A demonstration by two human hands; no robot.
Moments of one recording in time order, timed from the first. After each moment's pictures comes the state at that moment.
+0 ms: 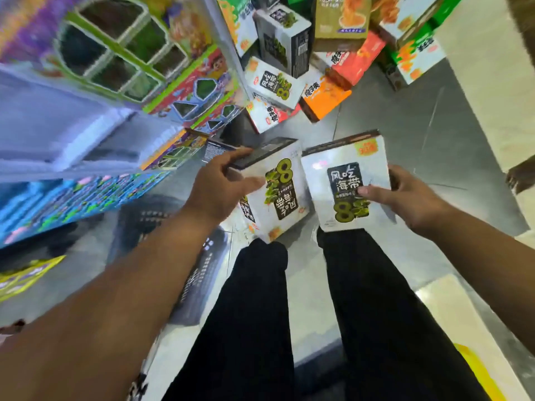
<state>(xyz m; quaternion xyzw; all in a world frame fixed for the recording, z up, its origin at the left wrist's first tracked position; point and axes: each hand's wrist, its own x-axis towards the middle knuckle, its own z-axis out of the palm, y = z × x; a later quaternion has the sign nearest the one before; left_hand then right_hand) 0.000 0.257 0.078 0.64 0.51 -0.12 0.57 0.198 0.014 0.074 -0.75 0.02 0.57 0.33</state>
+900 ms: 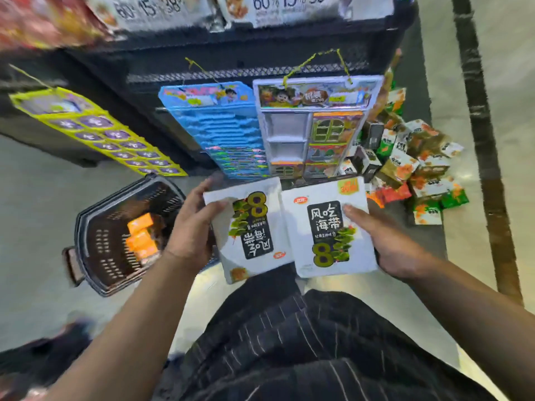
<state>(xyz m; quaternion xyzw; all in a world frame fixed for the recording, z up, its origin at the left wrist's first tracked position) -0.228 0.073 0.500 0.28 0.57 0.39 0.66 0.056 0.011 0.479 -0.55 -0.20 0.71 0.39</state>
